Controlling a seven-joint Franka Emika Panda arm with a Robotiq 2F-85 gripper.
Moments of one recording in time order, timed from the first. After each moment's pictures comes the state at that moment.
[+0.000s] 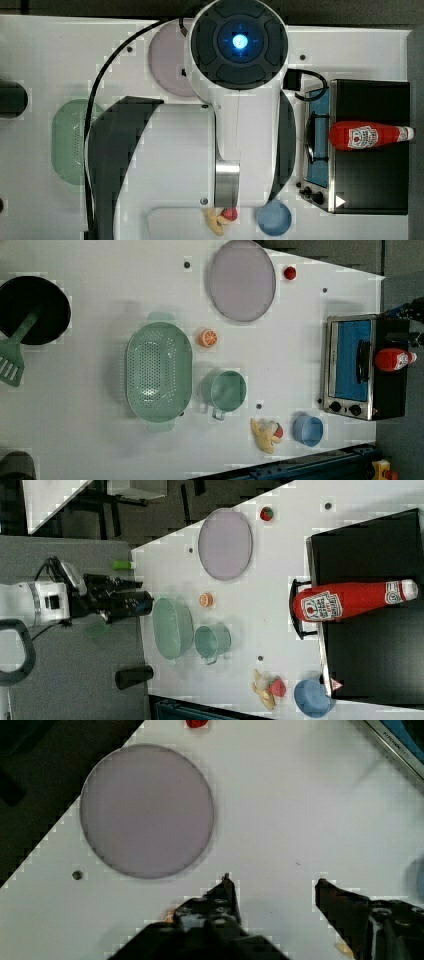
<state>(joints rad) 0.01 -0.02 -0.01 -1.76 0.00 0.19 0.06</state>
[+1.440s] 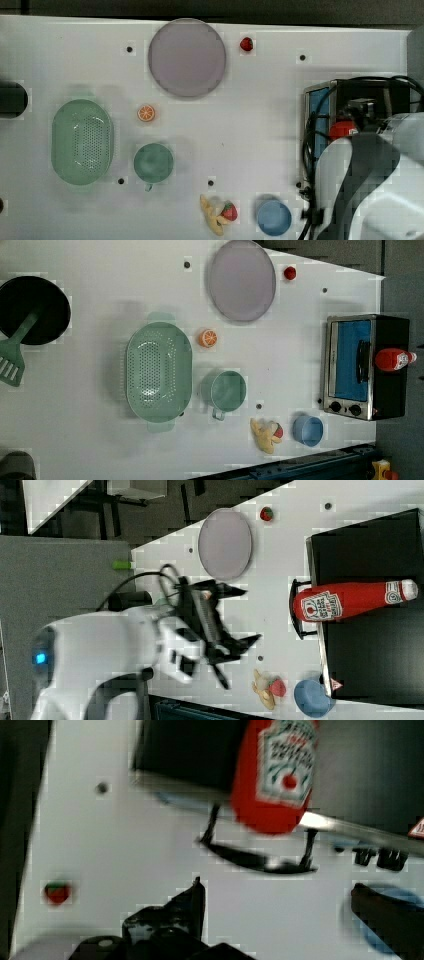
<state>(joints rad) -0.10 -0.01 -0.41 -1.93 -0.01 0.39 0.08</state>
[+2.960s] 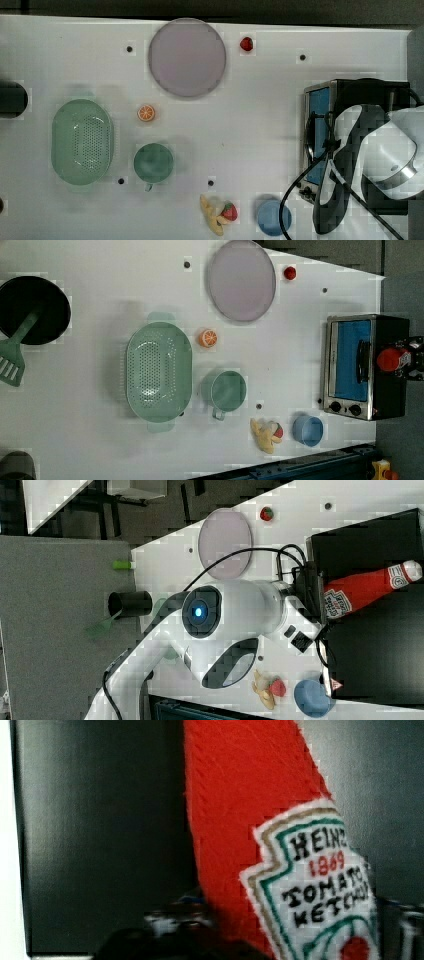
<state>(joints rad) -0.13 0.37 -0.53 -1.89 0.17 0.63 0.08</state>
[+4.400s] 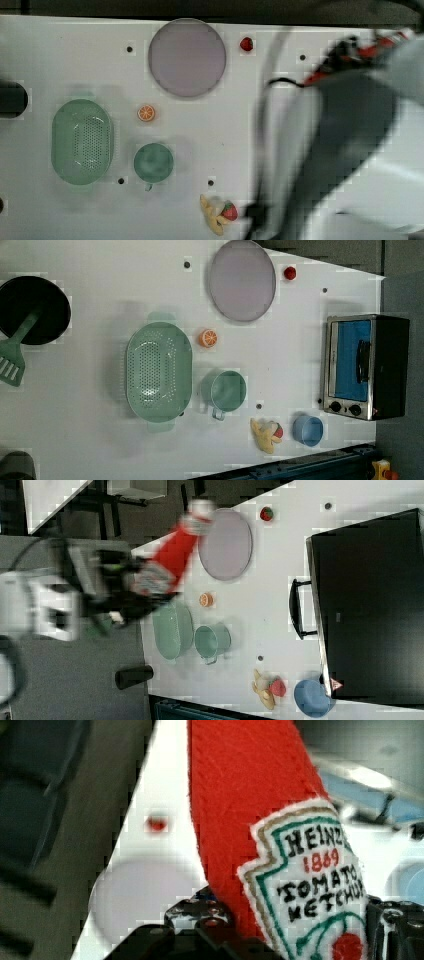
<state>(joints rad) -0.01 0.05 -0.27 -1.52 0.07 0.11 0.08</state>
